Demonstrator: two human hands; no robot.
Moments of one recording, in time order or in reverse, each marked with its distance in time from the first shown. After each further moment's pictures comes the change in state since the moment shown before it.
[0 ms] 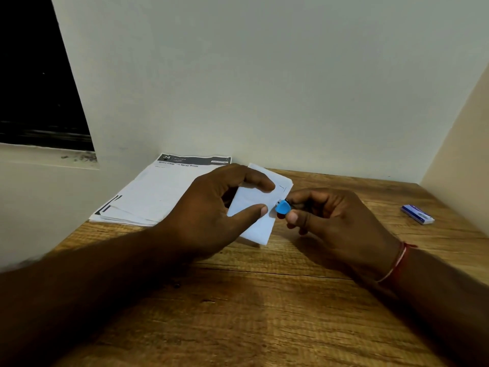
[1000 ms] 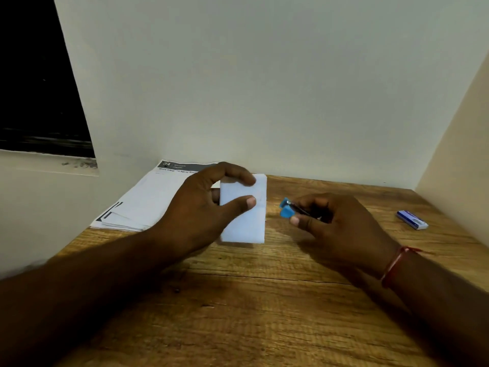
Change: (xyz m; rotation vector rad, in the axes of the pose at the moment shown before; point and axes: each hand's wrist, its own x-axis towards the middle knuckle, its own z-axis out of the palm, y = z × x) left_hand 0.007 -0.009 -0.003 -0.218 0.131 -0.215; right_hand 0.008 0.012 -0.016 -0.383 0.099 0.042
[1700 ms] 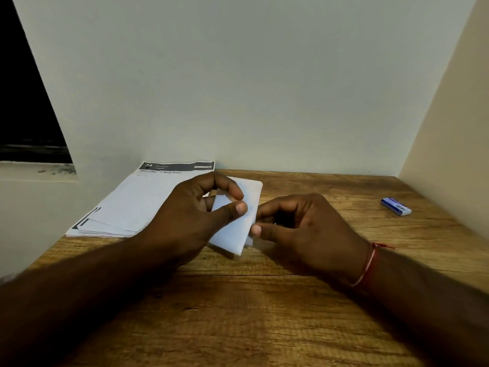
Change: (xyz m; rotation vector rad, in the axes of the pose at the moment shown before) left_hand -0.005 0.002 0.008 -0.191 -0.153 -0.154; right_hand -0.019 -0.026 0.019 0.323 -0.120 -0.069
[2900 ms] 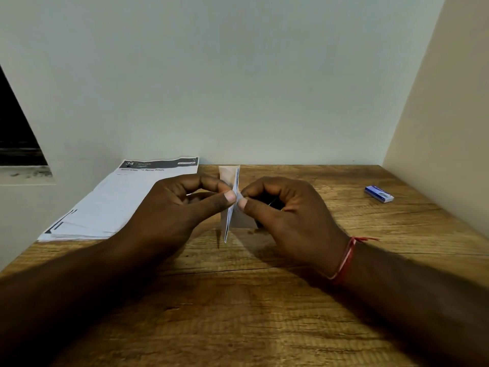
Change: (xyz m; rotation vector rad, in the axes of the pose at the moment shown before) left_hand 0.002 -0.001 0.012 -0.018 0.011 0.101; right_hand 0.000 -0.005 0.007 -0.064 0.188 -0.109
